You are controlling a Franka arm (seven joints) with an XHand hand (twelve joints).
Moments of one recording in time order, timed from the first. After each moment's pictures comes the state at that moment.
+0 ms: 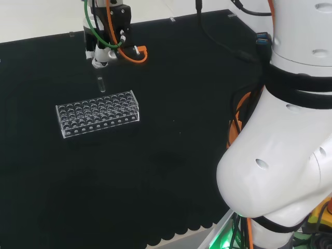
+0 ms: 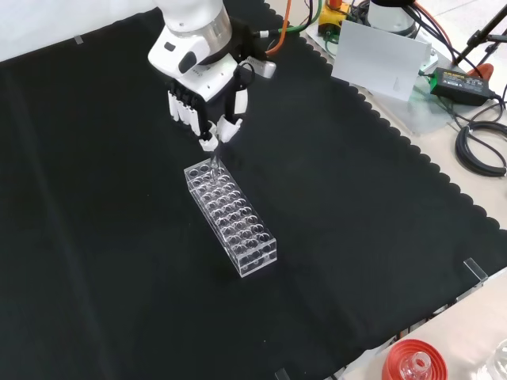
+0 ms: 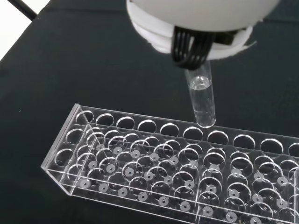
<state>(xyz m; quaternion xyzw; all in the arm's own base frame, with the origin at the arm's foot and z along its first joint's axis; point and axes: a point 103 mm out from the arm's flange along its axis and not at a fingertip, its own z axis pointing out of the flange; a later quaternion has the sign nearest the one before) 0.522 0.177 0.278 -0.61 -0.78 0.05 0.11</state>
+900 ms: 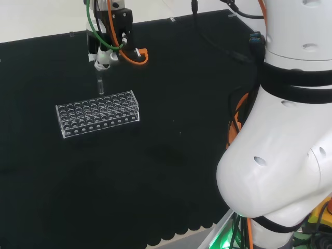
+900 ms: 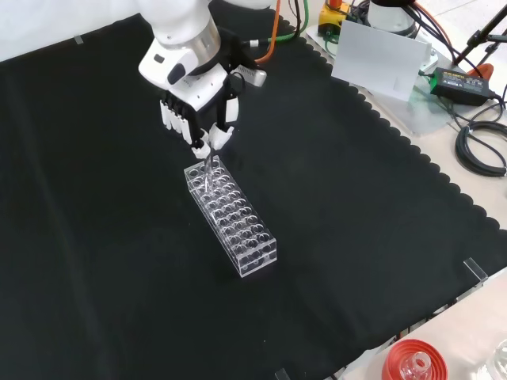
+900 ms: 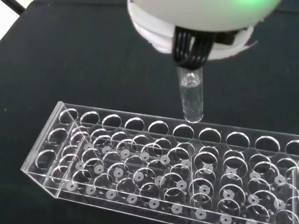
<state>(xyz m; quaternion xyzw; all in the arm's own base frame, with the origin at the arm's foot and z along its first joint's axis) 0.537 0.171 0.260 -0.61 -0.78 0.06 0.12</state>
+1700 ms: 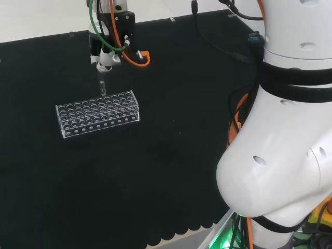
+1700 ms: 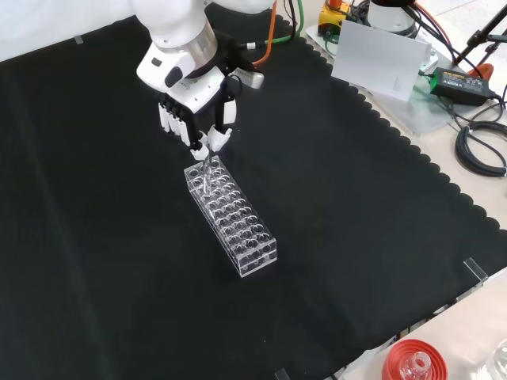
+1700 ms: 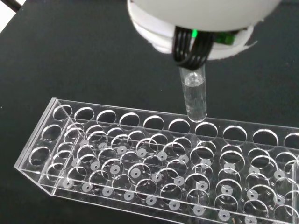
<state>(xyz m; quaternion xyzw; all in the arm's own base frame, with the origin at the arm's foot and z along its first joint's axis) 0.538 0.165 0.253 -0.61 -0.78 0.05 0.12</state>
